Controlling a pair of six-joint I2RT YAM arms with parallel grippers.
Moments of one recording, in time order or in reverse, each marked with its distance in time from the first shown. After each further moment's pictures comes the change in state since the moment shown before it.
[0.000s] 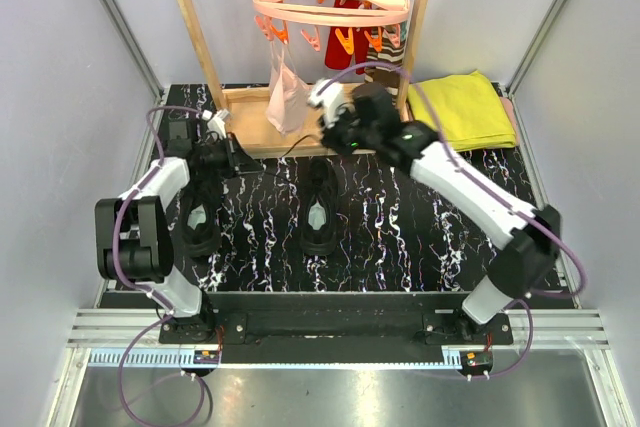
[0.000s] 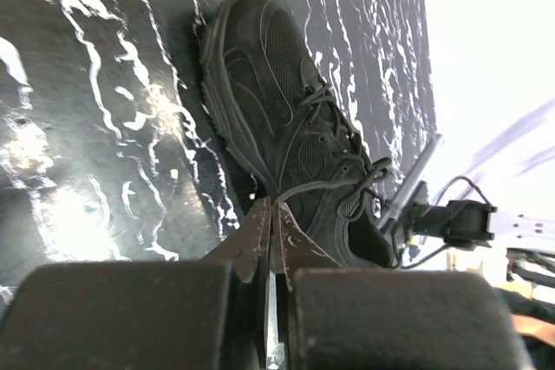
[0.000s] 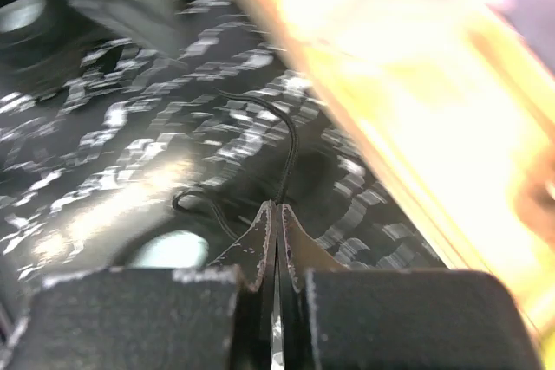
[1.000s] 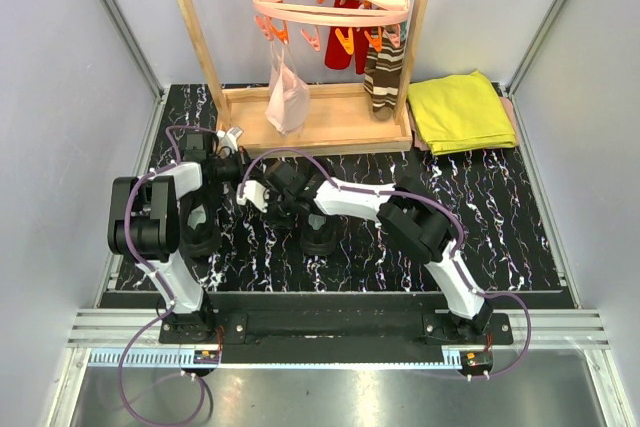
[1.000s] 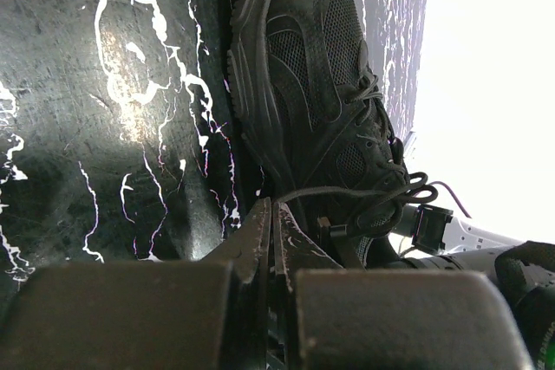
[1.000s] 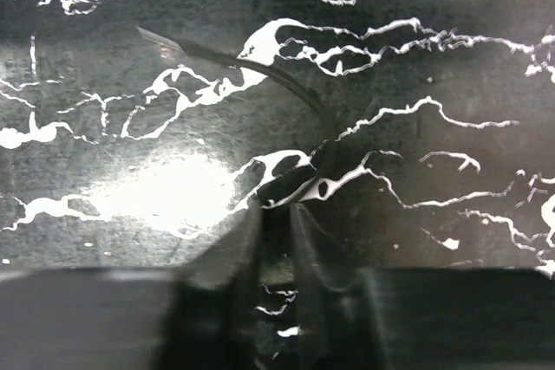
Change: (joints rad) left arm -0.036 0.151 -0.065 0.121 0.016 -0.133; right arm 0.251 0.589 0.031 0.180 -0.097 -0.205
